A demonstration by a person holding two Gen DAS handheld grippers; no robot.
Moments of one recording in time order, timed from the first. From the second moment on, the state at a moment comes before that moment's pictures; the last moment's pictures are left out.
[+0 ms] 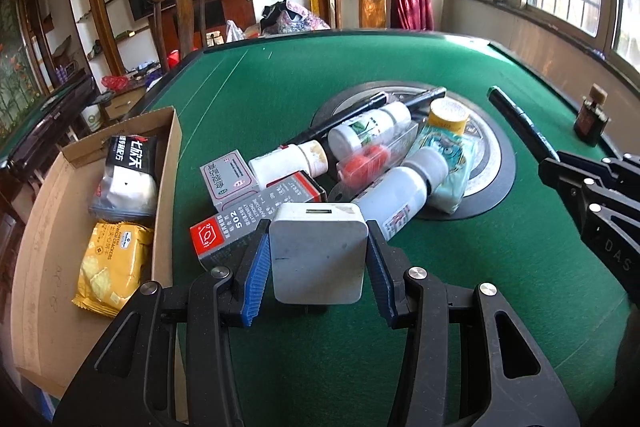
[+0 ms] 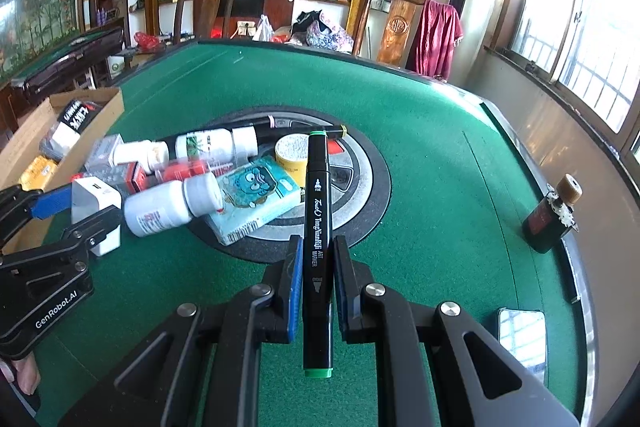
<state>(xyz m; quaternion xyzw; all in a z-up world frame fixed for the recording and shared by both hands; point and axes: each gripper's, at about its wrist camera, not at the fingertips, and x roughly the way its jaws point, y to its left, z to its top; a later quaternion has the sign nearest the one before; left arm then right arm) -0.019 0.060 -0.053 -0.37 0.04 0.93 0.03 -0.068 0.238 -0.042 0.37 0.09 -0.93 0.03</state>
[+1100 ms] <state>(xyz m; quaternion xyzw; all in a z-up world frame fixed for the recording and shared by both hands) -0.052 -0.178 -0.014 -0.37 -0.16 0.91 -0.09 -0.087 0.047 -0.005 0.42 0.05 -0.88 0.21</state>
